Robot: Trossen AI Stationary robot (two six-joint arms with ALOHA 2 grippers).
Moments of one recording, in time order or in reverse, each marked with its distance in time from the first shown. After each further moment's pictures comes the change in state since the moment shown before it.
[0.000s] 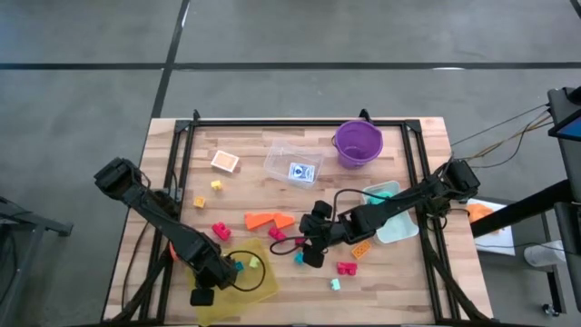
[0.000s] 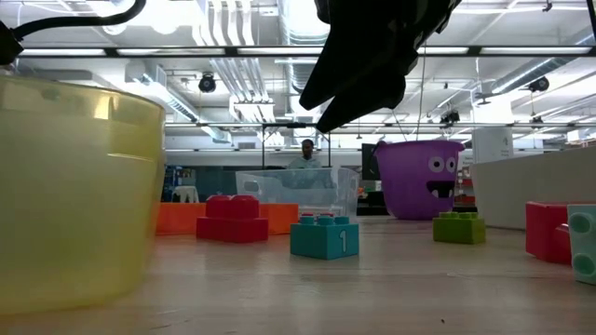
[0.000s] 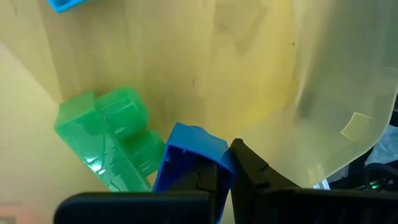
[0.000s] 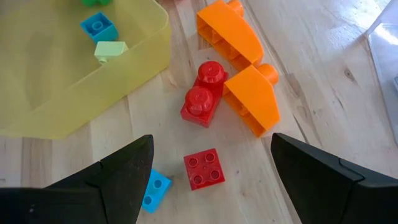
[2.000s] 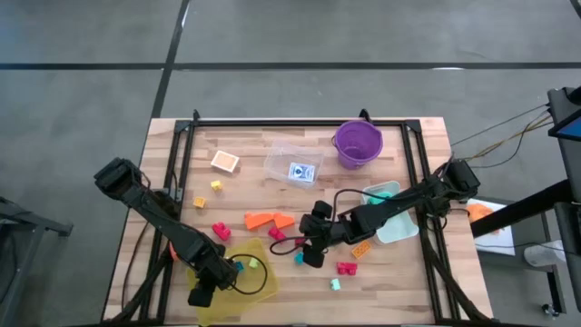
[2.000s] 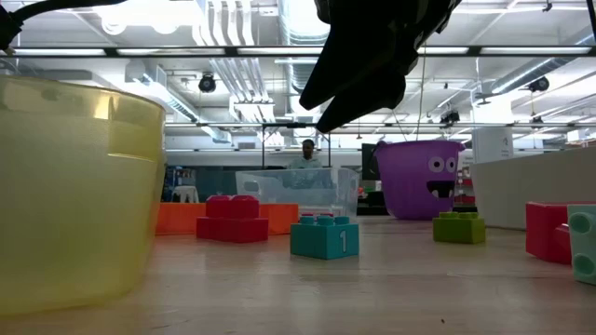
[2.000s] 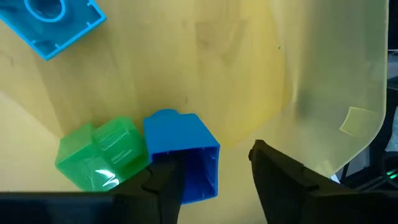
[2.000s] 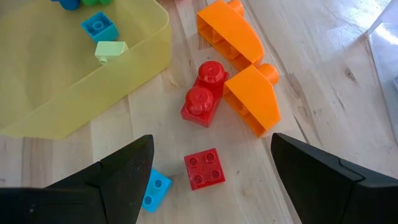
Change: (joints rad) left arm 0.001 0.000 0.000 0.034 -0.021 0.127; right arm 0.000 0.000 0.000 0.000 -0.001 0.000
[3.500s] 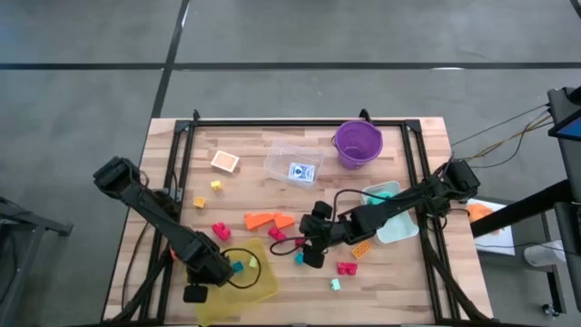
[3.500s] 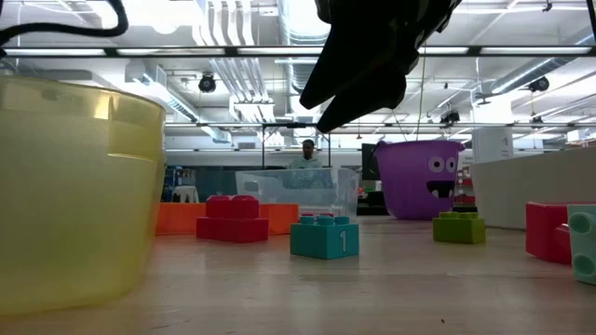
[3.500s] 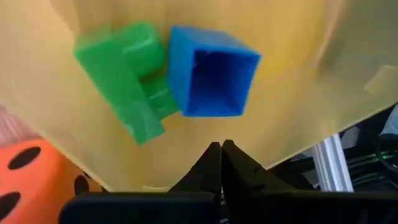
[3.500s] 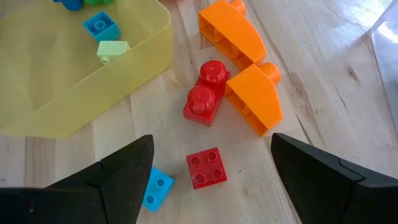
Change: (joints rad) left arm 0.002 -0.014 0.033 -0.216 0.076 -0.112; right arm 0.002 0.000 0.000 0.000 -0.003 0.004
